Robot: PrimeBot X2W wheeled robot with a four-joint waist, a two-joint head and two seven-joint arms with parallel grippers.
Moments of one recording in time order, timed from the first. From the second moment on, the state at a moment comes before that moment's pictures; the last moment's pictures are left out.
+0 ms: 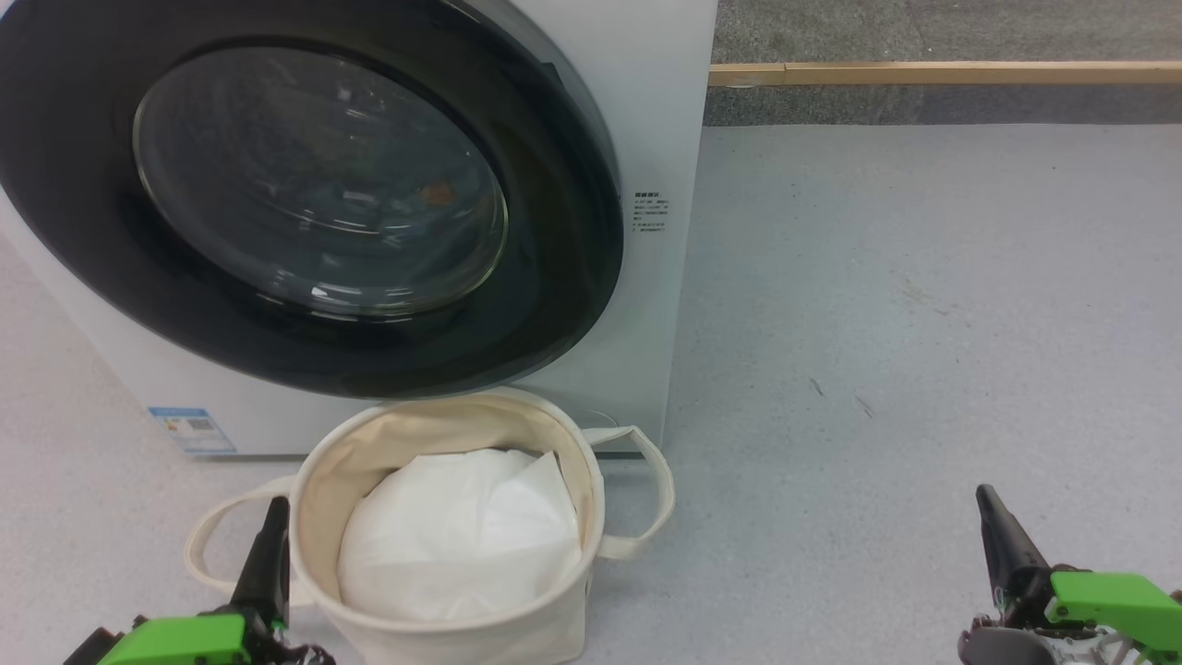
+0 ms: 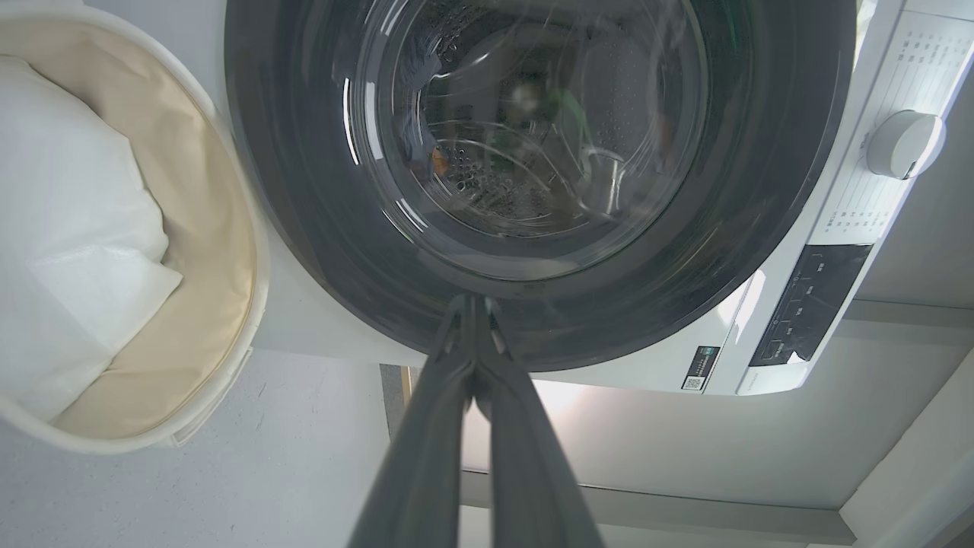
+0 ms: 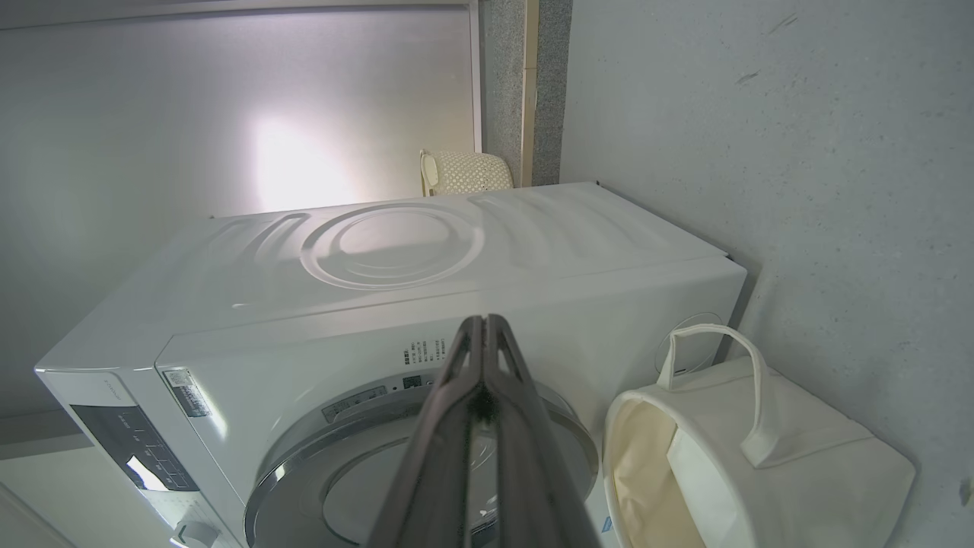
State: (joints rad) left arm -0.08 0.04 0.08 0.28 -1.62 -0.12 0.10; right arm -0.06 -0.05 -0.13 0.28 1.60 0.13 0.11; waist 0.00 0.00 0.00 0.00
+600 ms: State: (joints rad) left arm -0.08 0.04 0.08 0.28 -1.62 -0.12 0.10; right arm -0.06 -0.05 -0.13 0.28 1.60 0.13 0.11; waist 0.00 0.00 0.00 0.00
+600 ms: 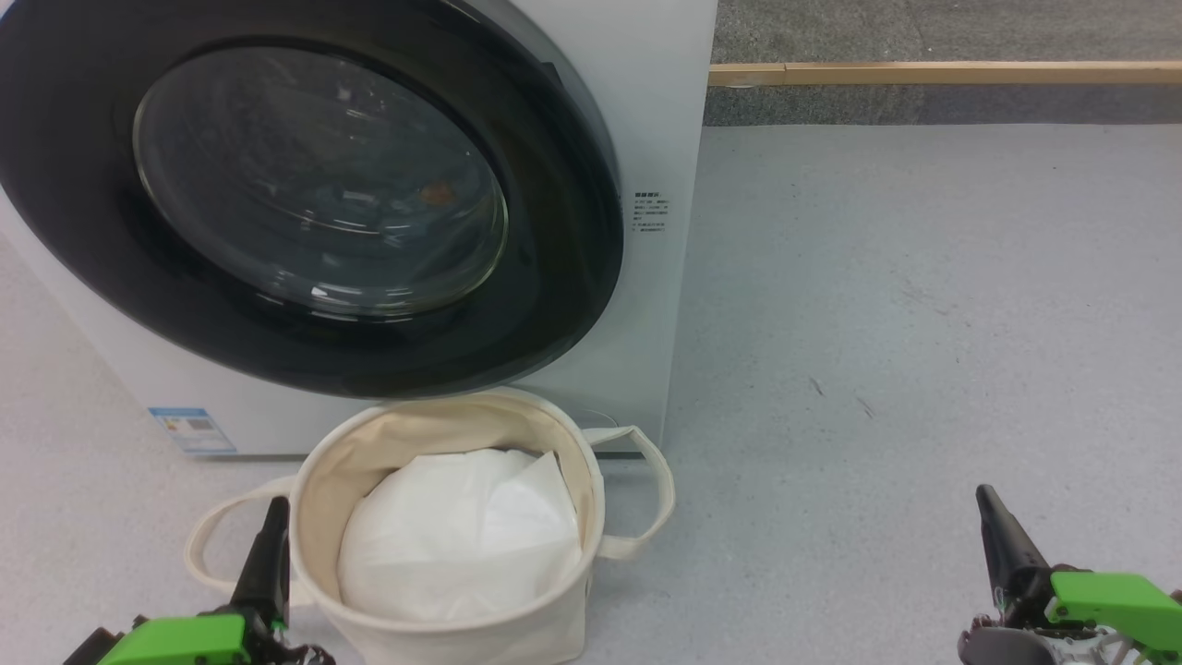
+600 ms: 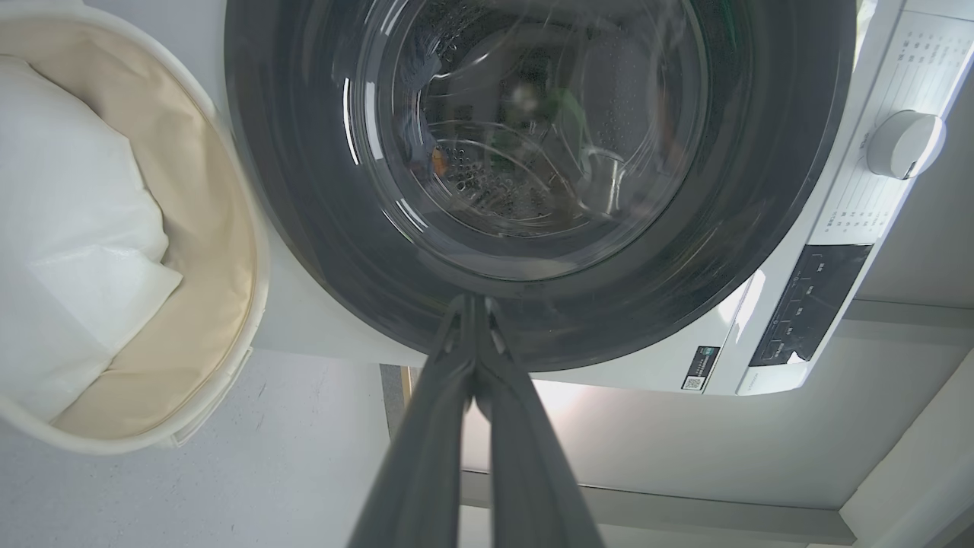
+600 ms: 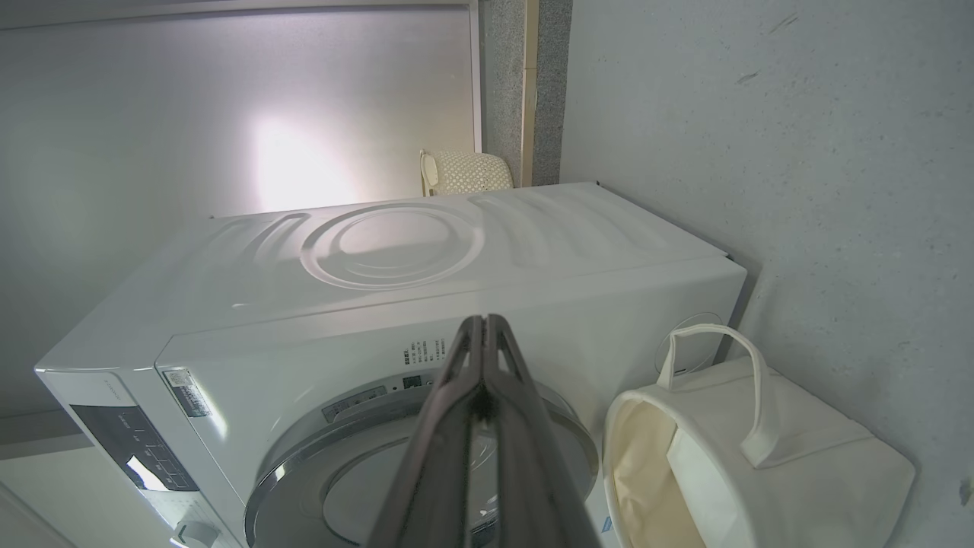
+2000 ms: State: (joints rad) left arm -0.08 0.07 0.01 0.32 -1.46 -0.08 0.03; right arm -0.04 -0.08 -0.09 0.28 1.47 0.13 0.04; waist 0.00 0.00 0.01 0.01
